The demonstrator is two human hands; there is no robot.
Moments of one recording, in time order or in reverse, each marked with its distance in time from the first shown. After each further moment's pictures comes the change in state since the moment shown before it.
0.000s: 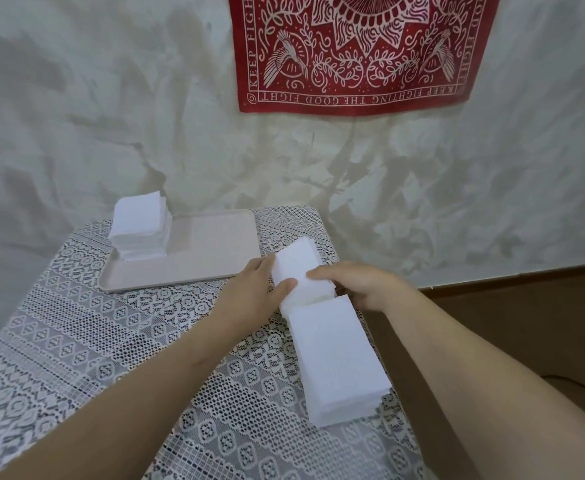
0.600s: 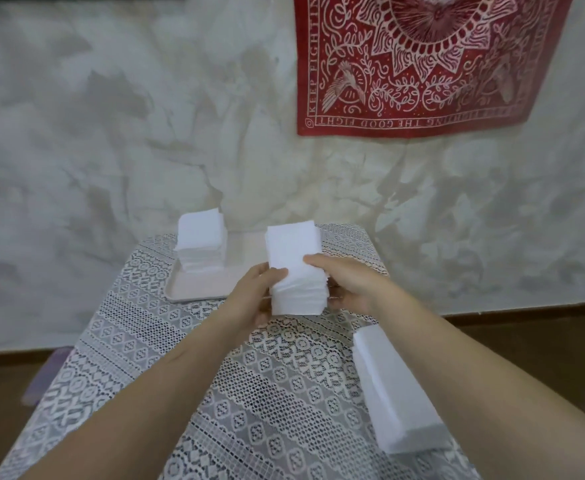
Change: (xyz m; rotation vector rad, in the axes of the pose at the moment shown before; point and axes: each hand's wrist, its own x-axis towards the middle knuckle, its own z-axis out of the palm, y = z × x) left_hand -0.015 -0.059 -0.054 -1.305 -0.004 -0.376; right_hand 0.013 -0.051 0.095 0.123 0.008 -0.097
